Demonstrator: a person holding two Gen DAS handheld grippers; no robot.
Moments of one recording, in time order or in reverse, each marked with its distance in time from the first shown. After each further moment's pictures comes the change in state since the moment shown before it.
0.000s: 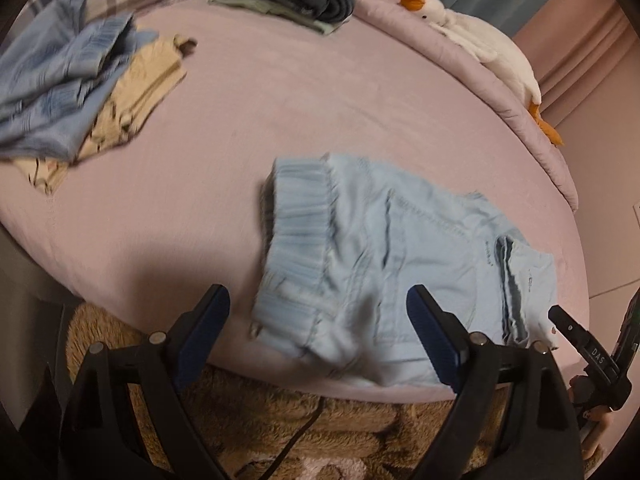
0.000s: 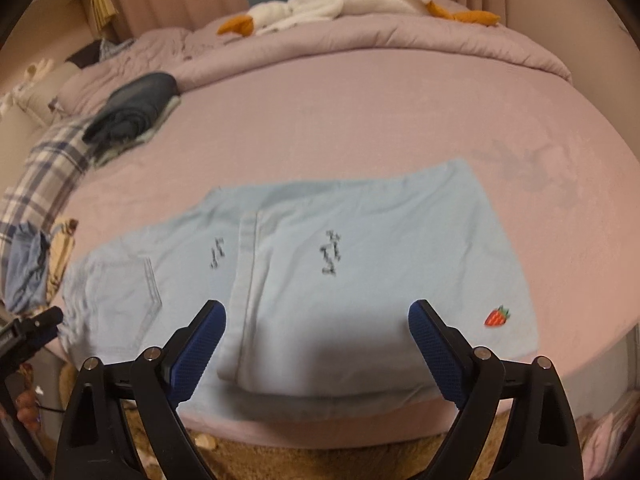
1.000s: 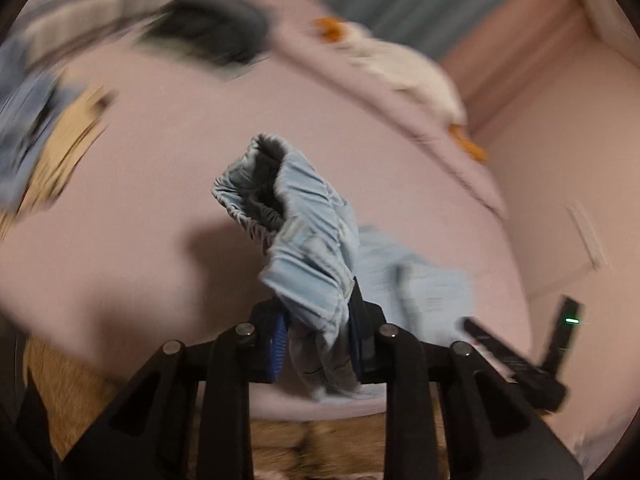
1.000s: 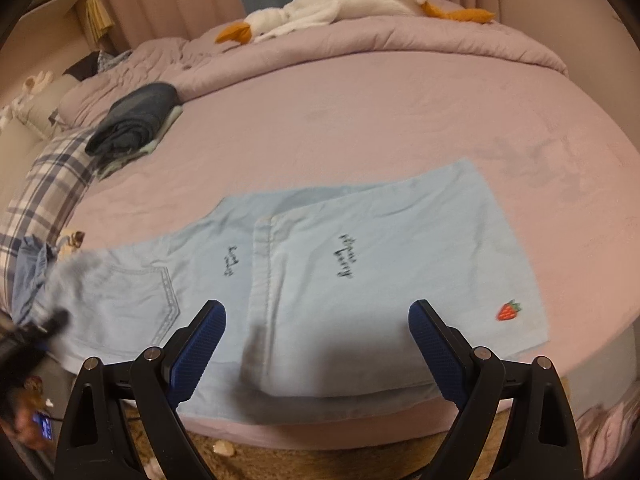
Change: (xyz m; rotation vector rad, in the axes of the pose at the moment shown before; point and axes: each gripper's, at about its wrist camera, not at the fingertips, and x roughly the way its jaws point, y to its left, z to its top) left arm -0.053 -0.067 0.021 0.102 -0.123 -0.296; right arm -0.011 -0.003 0.001 0.065 -0.054 0.014
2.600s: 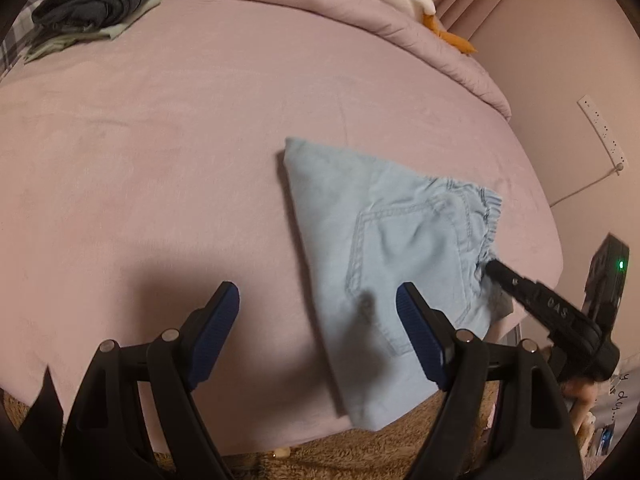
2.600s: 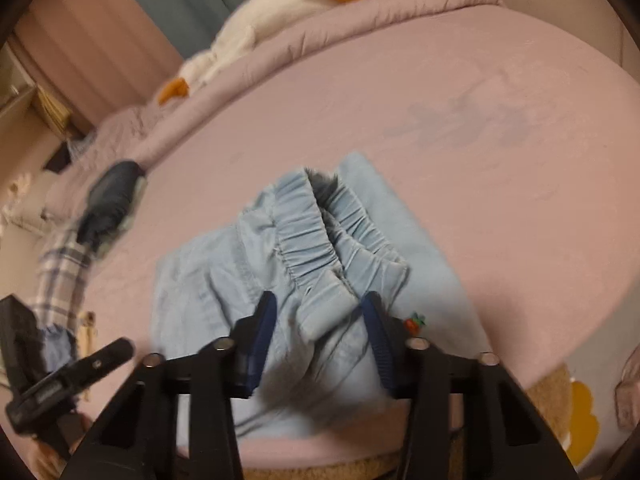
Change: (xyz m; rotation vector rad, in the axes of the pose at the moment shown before) left arm 0.130 -0.075 -0.023 0.193 0.295 0.071; right arm 0.027 -0.084 0.003 0.257 0.011 0.037
